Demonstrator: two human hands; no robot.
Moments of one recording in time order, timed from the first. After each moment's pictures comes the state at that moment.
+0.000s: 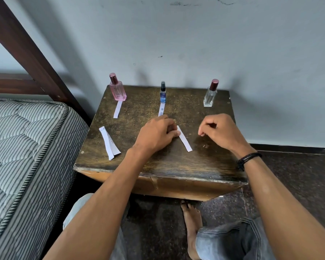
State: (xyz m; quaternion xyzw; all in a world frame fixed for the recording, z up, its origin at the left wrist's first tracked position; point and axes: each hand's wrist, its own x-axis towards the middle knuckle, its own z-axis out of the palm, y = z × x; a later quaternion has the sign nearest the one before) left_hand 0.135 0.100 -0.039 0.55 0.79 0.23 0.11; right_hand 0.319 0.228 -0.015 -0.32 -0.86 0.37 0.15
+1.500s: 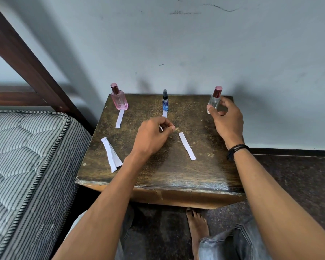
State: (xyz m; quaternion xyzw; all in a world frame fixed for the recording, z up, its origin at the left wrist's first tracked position) left_hand 0.117 0.102 -0.027 0.45 0.79 0.38 0.17; right_hand 0.279 0.273 -0.048 -0.51 -0.70 0.37 0.34
